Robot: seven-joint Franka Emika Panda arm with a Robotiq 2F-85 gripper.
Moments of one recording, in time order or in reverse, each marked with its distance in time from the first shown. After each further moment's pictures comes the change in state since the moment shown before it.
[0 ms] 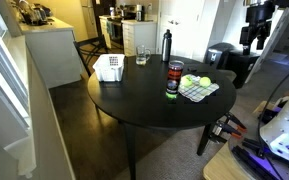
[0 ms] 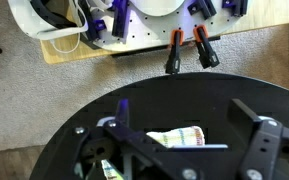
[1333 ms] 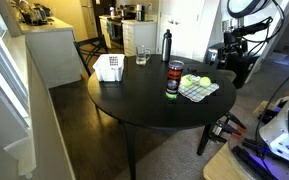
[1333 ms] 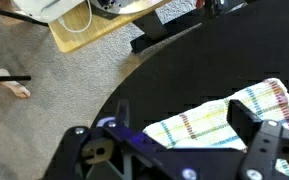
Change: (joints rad) arm -0.153 0.505 -0.059 0.083 -0.151 0.376 0.166
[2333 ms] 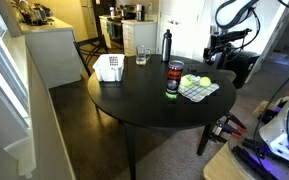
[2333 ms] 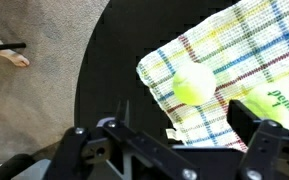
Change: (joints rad) arm 0.001 0.235 -0.032 0.118 -0.104 0.303 0.169
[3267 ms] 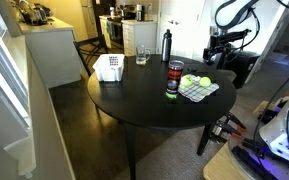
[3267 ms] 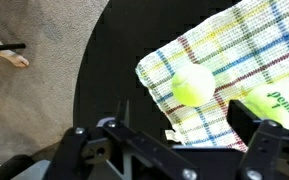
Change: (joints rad) arm 0.006 0.007 -0.003 0.001 0.002 0.002 0.000
